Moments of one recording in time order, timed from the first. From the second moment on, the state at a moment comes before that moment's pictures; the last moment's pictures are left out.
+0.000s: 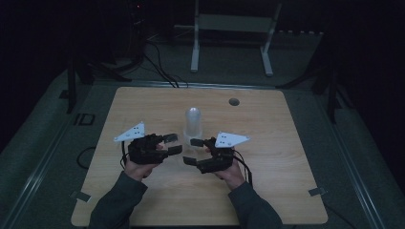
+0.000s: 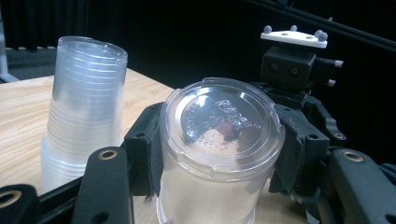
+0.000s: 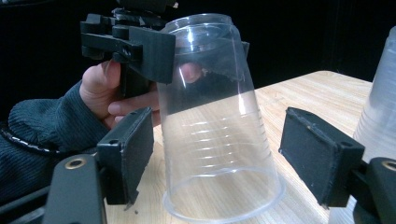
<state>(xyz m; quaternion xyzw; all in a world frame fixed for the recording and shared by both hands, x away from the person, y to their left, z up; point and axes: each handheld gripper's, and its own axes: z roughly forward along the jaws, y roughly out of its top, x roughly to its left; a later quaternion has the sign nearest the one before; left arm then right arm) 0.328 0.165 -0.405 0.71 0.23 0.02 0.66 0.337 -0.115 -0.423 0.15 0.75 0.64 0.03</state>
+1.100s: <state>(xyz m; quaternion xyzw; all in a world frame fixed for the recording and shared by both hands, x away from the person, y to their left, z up) 0.327 0.162 -0.405 0.69 0.22 0.00 0.68 0.335 -0.101 -0.428 0.14 0.78 0.61 0.02</state>
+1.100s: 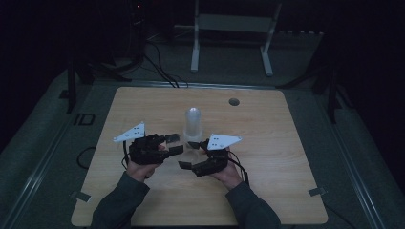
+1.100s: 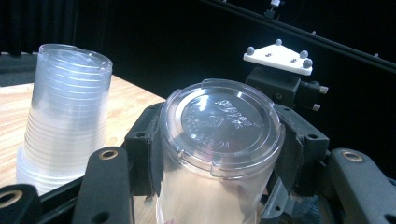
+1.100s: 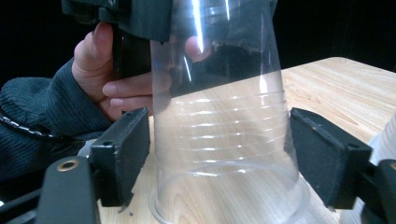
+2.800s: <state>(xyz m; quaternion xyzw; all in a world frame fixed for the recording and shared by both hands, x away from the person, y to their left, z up) 0.324 0.172 -0.397 0.74 0.26 0.11 0.61 0.346 -0.109 -0.421 0.17 0.86 0.47 0.10</state>
